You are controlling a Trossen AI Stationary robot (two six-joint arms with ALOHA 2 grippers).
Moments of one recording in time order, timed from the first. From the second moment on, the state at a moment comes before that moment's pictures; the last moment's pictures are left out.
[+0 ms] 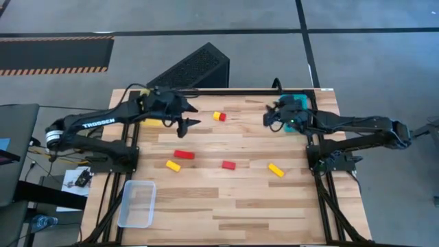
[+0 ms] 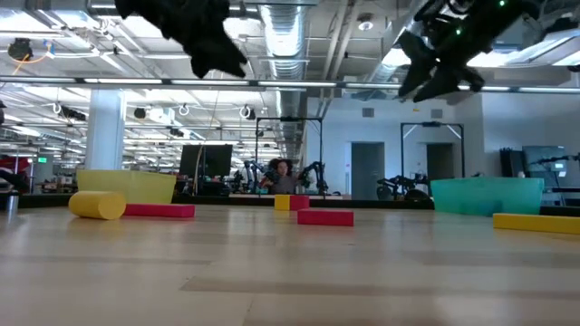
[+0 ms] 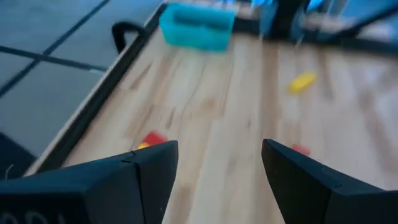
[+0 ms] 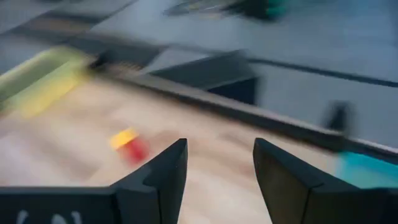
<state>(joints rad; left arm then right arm) 0.37 1.14 0.94 -0.32 0.16 0.01 -0.20 0.96 0.73 -0.35 0.67 0.57</state>
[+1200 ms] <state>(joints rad) -0.25 1.23 0.94 -0.19 -0.49 -0.49 0.59 1.53 0.61 -0.62 0.45 1.27</state>
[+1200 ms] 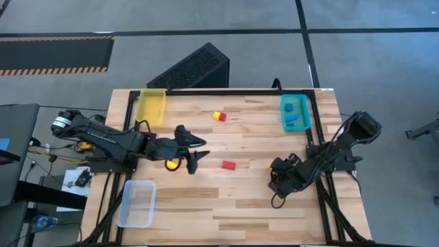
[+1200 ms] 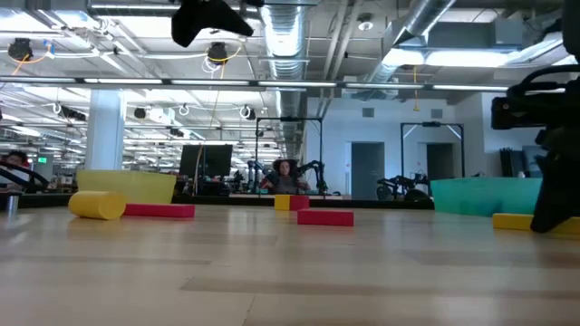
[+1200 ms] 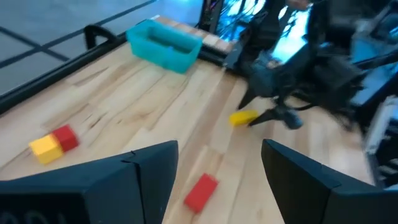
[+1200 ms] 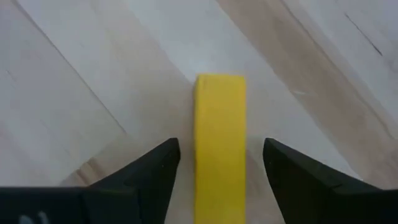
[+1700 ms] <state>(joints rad) -0.04 1.28 0.94 -0.32 -0.32 -1.05 0.56 1.49 0.60 -0.43 0.63 1.23</state>
